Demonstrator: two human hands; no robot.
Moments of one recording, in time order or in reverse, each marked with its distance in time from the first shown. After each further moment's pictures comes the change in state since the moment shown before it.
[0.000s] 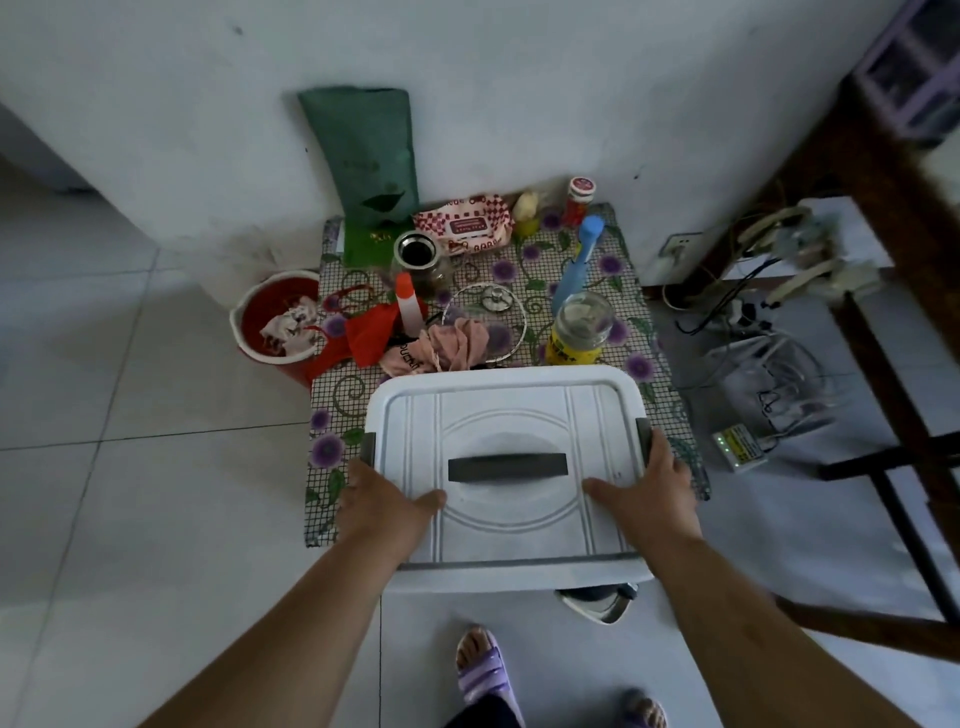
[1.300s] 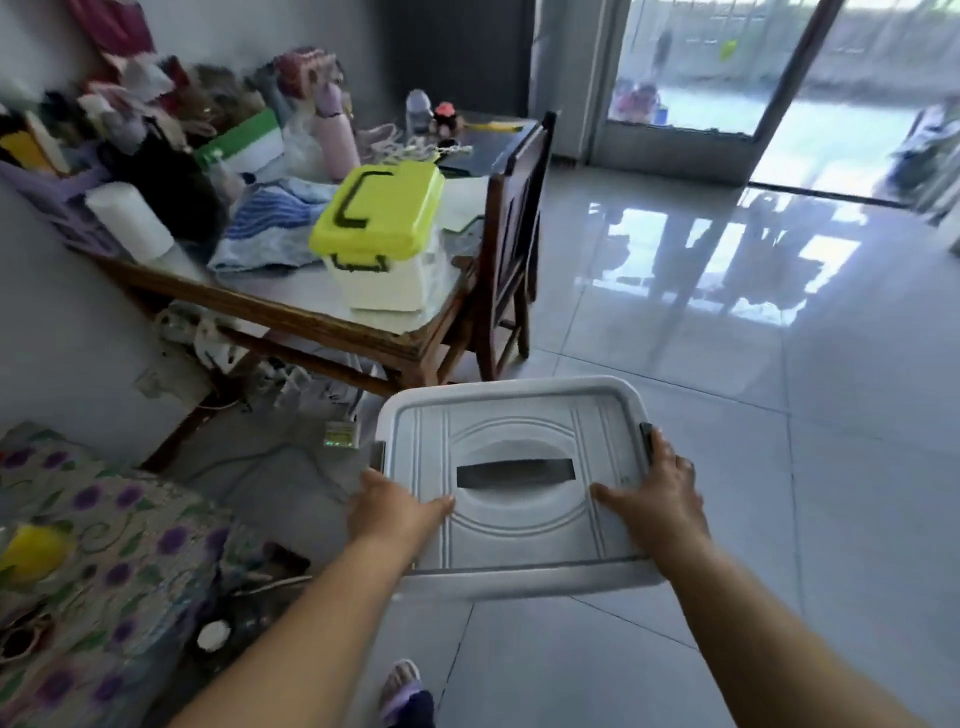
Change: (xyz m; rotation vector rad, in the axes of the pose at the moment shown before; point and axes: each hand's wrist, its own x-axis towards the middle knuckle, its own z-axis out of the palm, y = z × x) left_hand -0.552 0.052 0.348 0.649 -0.447 0.874; right_hand -0.362 0.575 -0.263 0.610 0.677 0.606
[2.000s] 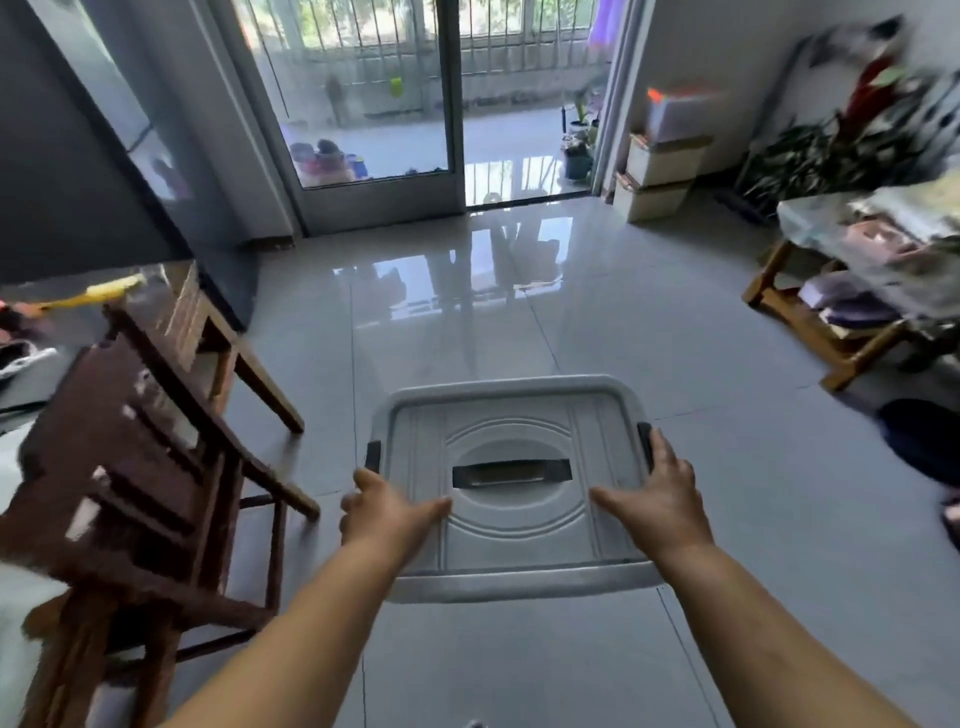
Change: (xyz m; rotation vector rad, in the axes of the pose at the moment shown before) left_hand 0.104 0.487 0.230 0.280 -0.309 0.407; right_hand 0.319 0.087 -0.270 0.222 0.401 0.341
